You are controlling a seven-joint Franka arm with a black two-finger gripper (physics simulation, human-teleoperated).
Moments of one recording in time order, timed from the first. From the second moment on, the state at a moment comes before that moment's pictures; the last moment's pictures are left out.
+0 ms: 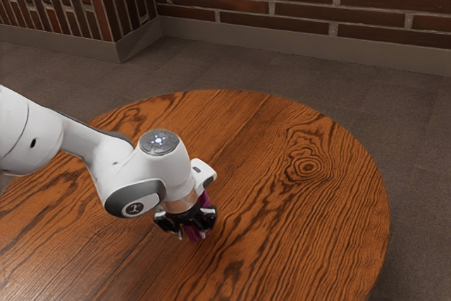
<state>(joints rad) -0.15 0.09 -0.13 -2.47 0.34 2.69 -1.07</state>
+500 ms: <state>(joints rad) -0.17 0.01 -0.11 -2.44 0.38 2.63 -1.13</state>
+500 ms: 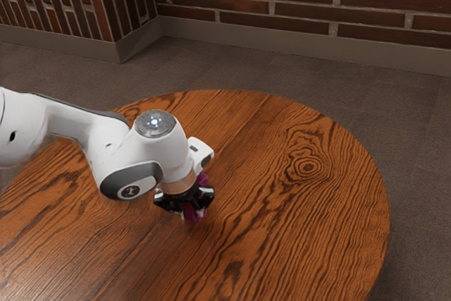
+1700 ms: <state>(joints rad) -0.07 0.31 0.01 -2.13 0.55 2.60 -1.13</state>
